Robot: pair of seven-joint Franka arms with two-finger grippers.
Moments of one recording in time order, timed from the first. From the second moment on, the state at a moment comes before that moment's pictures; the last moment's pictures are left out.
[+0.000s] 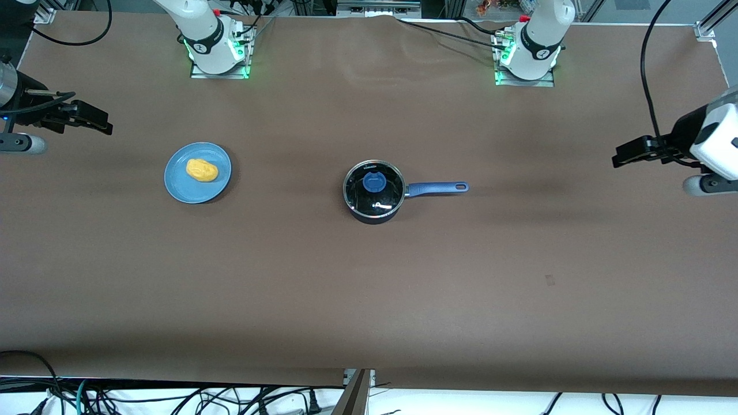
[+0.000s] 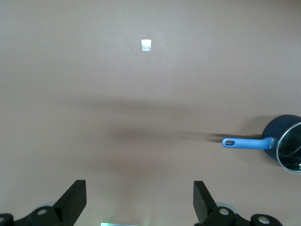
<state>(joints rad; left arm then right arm) -0.02 0.19 -0.02 -1.38 -0.06 1.42 -0.16 0.04 0.01 -0.06 -1.63 0.00 1.48 0.01</state>
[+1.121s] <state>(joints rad) -0.49 0.60 -0.28 -1.45 0.12 2.06 -1.13 0.04 0.01 -0.06 -1.63 0.00 1.47 0.01</state>
